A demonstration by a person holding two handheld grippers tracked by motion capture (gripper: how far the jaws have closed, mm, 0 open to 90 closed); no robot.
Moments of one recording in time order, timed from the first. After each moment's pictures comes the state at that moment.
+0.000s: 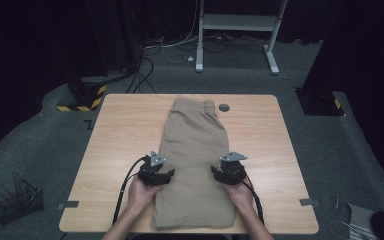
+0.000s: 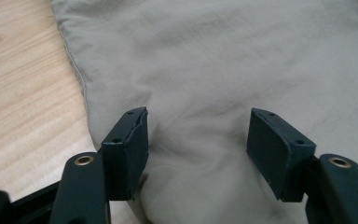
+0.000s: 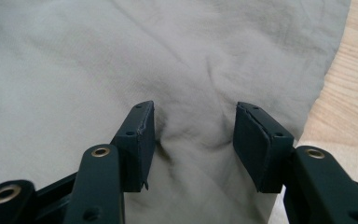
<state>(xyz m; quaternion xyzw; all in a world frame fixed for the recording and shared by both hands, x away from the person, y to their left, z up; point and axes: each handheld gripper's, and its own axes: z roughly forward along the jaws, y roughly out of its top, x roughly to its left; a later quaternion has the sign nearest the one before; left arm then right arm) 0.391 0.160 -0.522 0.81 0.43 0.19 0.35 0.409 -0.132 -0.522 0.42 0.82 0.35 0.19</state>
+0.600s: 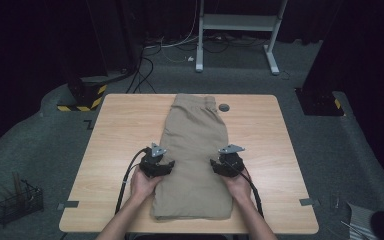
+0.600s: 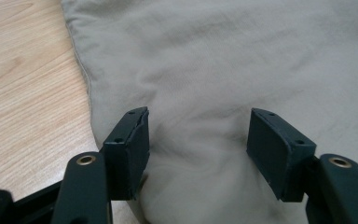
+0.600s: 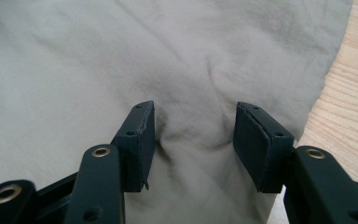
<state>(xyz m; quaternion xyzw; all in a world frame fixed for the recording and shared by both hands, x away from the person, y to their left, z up) 0.420 0.161 -0.522 0.80 0.44 0.20 0.35 0.434 -0.128 -0.520 0.43 0.82 0.34 0.19</state>
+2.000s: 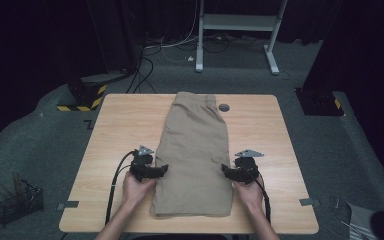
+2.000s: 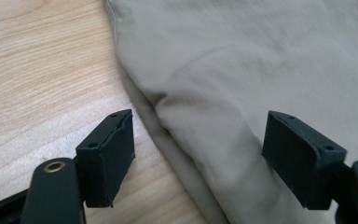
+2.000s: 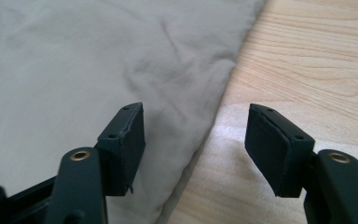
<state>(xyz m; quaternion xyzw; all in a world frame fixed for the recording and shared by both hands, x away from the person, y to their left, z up) 0.406 0.189 -0.515 0.77 0.51 0.14 0.36 0.410 -0.169 -0.509 0.50 0.78 0.35 0.16</state>
